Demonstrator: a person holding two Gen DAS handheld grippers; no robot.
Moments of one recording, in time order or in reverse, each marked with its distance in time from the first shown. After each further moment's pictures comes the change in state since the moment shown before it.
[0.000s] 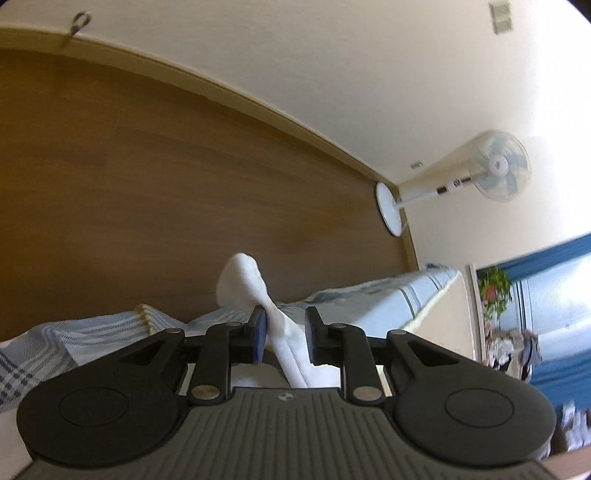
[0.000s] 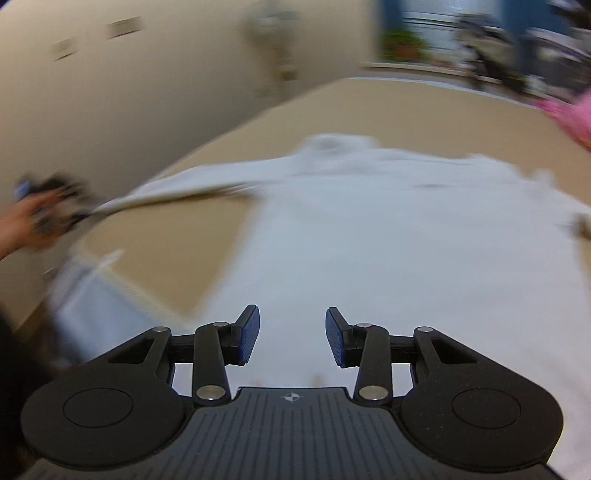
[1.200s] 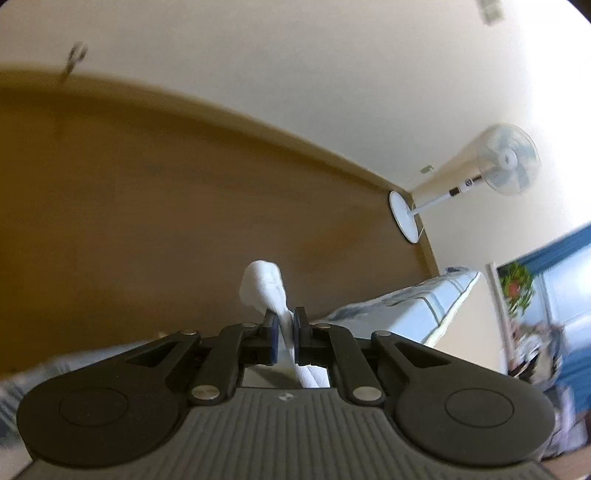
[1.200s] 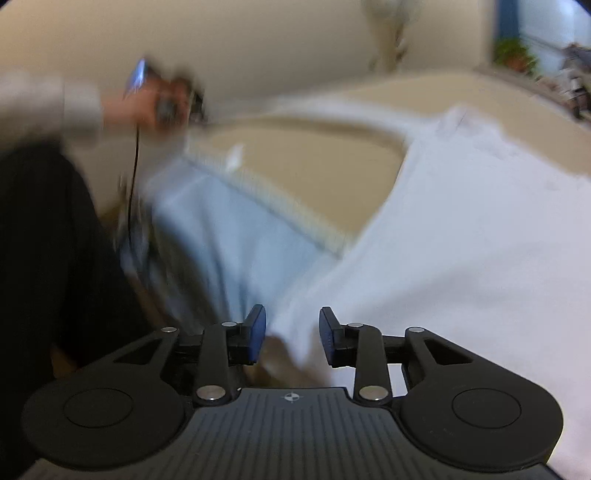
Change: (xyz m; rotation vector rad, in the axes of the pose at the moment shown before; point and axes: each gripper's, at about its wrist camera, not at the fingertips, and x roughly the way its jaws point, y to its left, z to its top) left arm 0.006 0.001 -0.011 0.021 -0.056 0.072; right arm -0.004 0.079 -0.055 -0.296 0.210 0.167
